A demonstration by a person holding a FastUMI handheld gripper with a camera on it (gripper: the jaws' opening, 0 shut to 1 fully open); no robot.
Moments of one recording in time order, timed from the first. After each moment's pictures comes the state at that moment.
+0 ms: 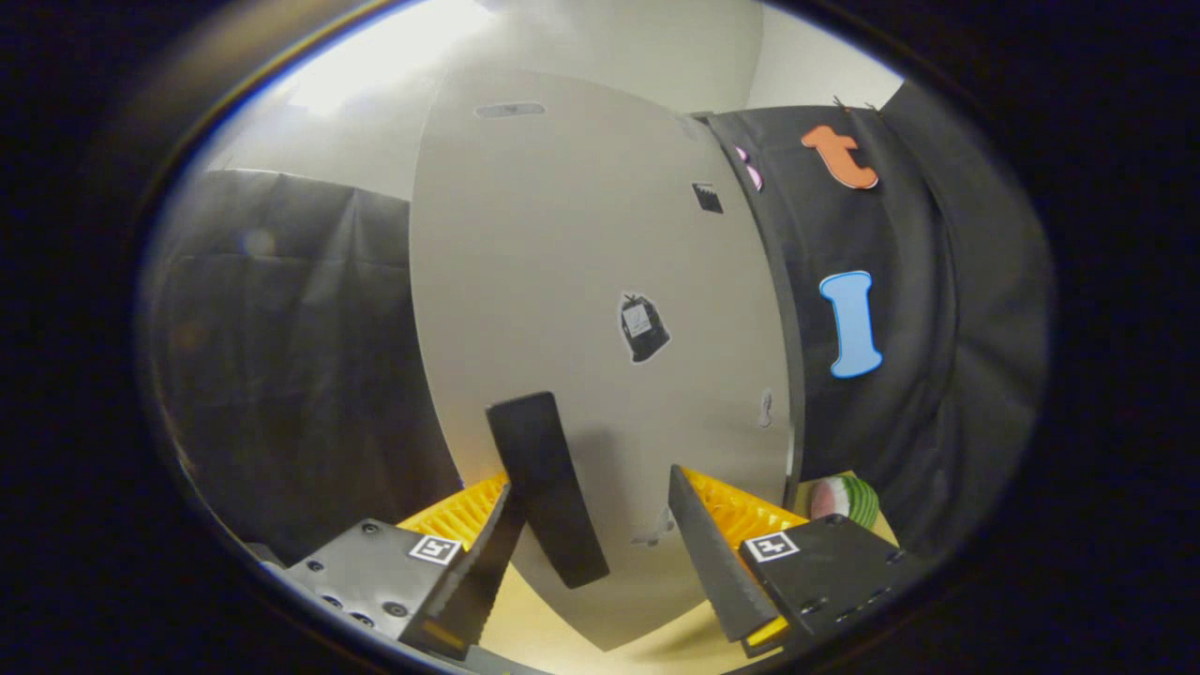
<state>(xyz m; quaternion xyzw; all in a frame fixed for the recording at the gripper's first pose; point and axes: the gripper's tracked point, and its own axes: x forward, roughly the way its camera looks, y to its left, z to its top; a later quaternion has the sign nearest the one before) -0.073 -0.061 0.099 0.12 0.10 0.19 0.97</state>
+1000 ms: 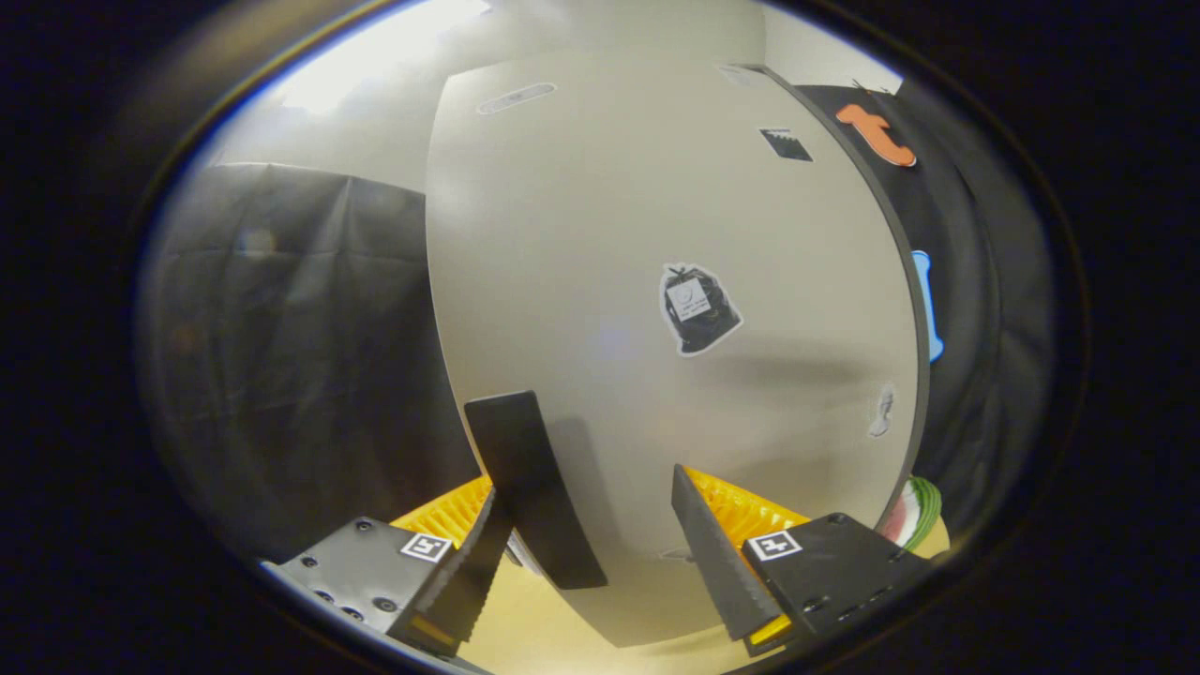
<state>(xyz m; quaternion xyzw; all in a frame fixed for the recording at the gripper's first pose) 0.009 0.031 0.083 0.13 0.10 0.21 0.96</state>
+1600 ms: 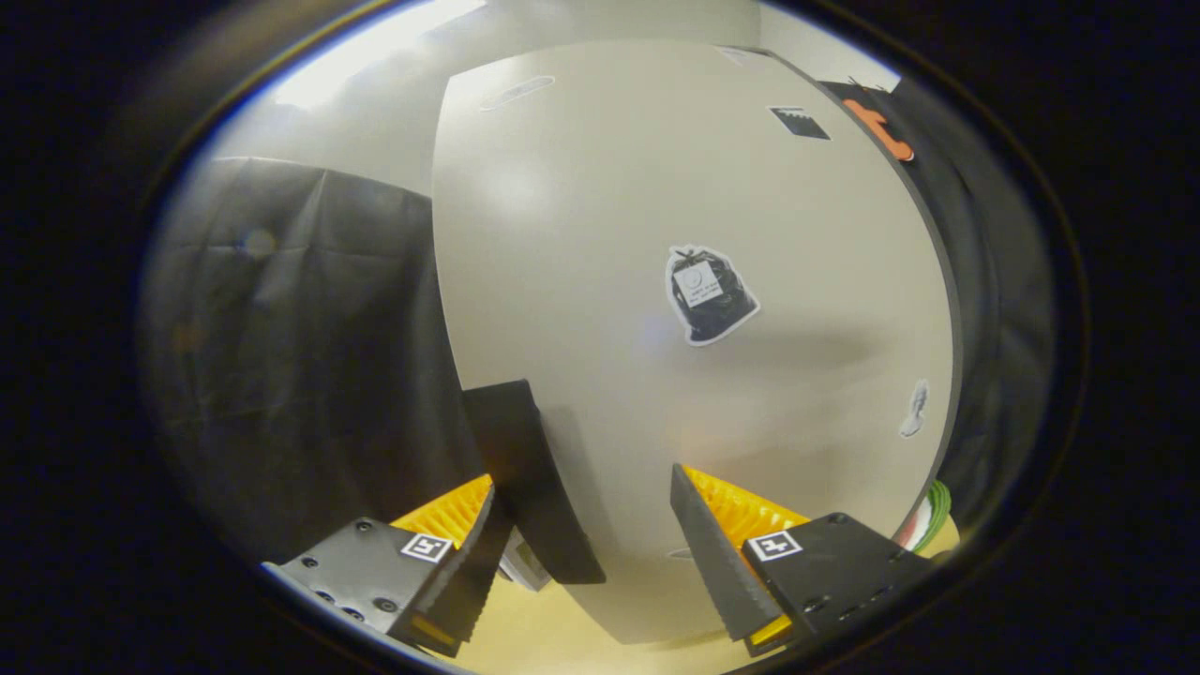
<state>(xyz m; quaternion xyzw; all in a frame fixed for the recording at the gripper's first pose) 0.027 0.048 0.071 0.12 0.09 0.18 0.97</state>
